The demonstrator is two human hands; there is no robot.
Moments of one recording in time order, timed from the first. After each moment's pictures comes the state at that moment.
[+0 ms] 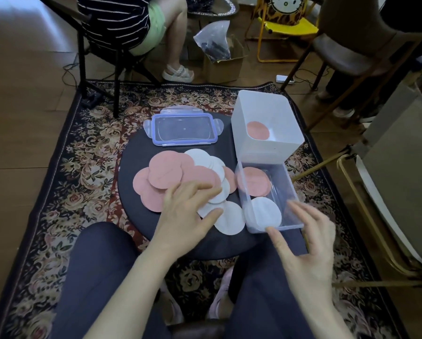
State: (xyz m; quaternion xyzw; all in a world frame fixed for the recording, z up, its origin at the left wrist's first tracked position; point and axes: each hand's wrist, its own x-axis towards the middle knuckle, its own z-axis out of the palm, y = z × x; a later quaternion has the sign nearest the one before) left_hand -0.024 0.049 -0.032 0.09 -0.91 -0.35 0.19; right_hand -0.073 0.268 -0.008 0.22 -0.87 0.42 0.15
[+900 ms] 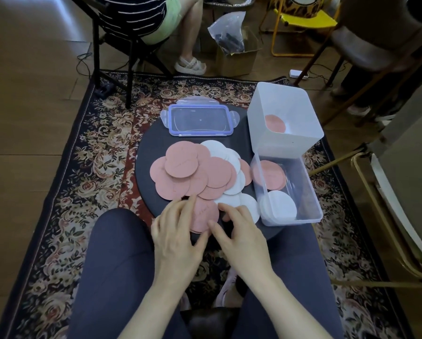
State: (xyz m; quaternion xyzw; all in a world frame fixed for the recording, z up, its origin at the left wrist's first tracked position) left_hand 0.042 0.070 -0.062 0.26 -0.90 -0.29 0.22; right_hand -0.039 0.177 -0.029 0.24 -0.90 0.33 -0.16
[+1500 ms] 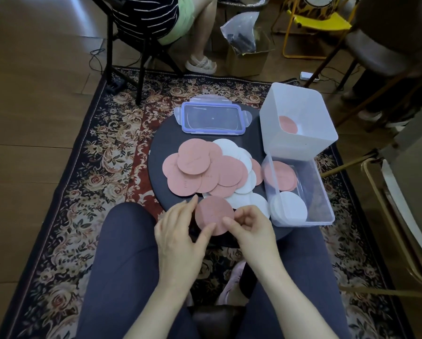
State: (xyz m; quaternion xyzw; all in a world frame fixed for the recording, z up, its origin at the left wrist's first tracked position) left_hand 0.051 0.067 -0.054 0.32 -0.84 -0.37 0.22; right_hand -0.040 0.170 -0.026 0.05 -0.78 0.57 -0.26
